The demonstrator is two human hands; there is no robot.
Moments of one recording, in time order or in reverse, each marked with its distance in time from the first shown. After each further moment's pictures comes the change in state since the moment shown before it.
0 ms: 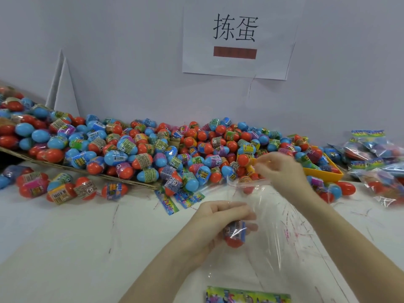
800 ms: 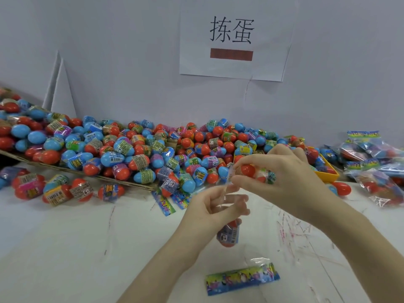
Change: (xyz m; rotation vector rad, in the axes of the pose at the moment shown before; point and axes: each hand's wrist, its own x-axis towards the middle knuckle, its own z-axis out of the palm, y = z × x) left_hand -0.004 0.005 0.002 0.164 0.027 0.313; right_hand -0.038 -0.050 -0.027 -0.541 -0.110 -0.440
